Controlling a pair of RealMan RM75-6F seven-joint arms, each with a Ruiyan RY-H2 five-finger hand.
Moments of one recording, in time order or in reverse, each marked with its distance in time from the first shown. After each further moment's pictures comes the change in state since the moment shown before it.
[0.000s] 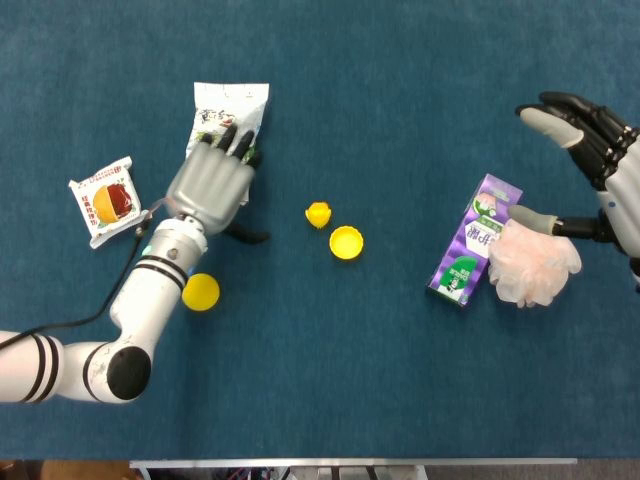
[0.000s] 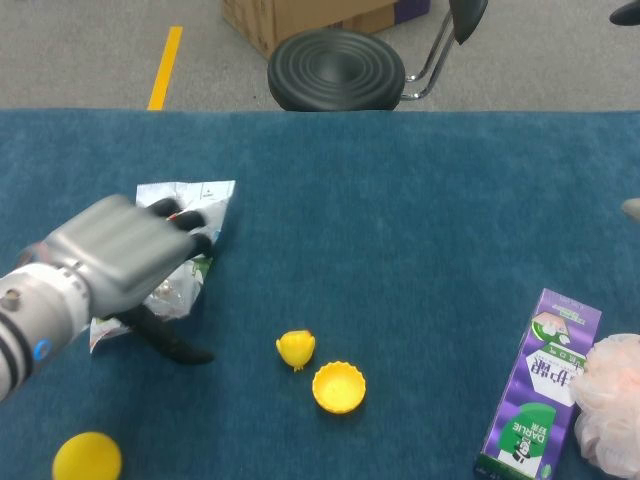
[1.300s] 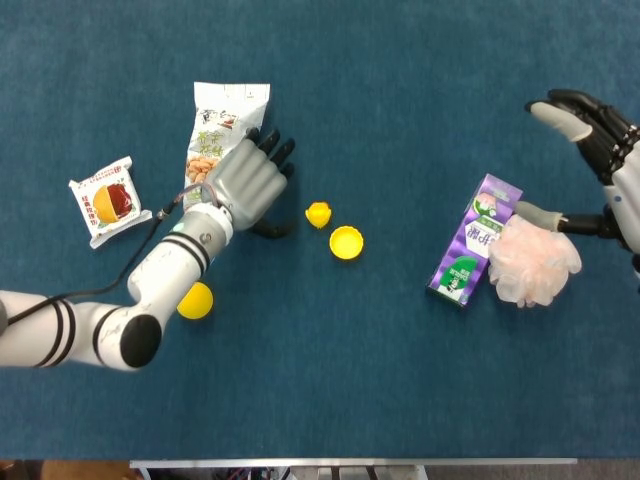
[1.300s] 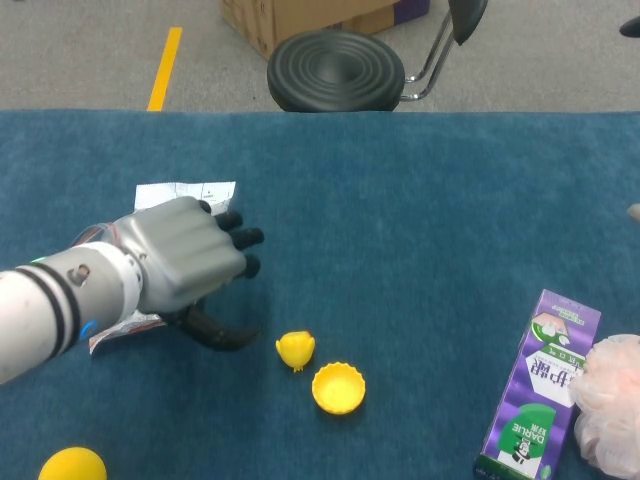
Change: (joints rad) left arm -0.209 0.052 0.081 0.029 -0.084 -0.213 0.136; right arm -0.012 -0.032 -0.002 0.057 0.031 0.000 0.056
